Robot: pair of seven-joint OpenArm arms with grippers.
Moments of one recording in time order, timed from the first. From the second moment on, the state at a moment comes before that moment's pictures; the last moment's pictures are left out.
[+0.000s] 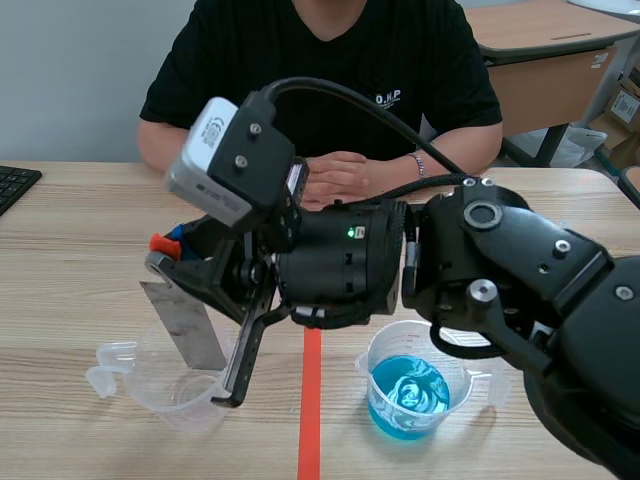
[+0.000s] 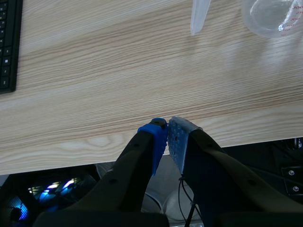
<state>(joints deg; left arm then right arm) 72.1 -10.8 -14.4 120.1 1.6 -0.4 -0.9 5.6 18.1 -38.7 96.5 0.4 40.3 4.0</state>
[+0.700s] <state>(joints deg) 72.1 -10.8 -14.4 120.1 1.6 -0.4 -0.9 5.4 18.1 -40.5 95.6 -2.7 41.9 5.6</state>
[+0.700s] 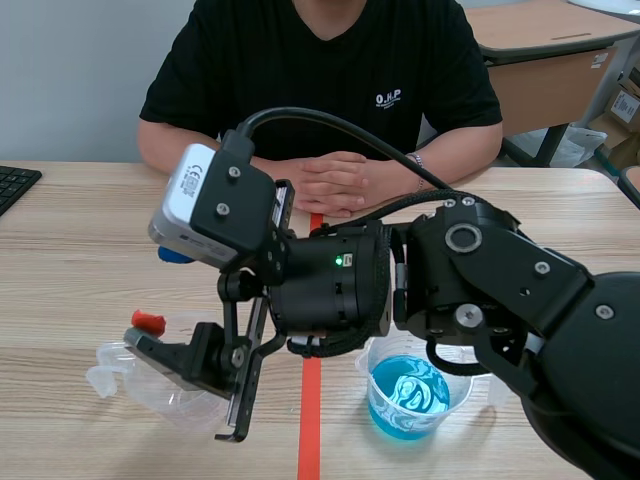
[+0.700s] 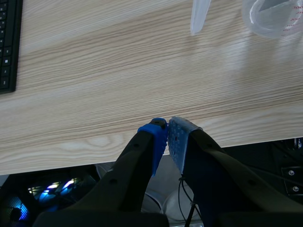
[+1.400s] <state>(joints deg) 72.1 -10.9 -14.4 120.1 1.6 -0.4 -0.9 -5.3 26.9 -39.8 110.1 1.9 41.6 6.5</state>
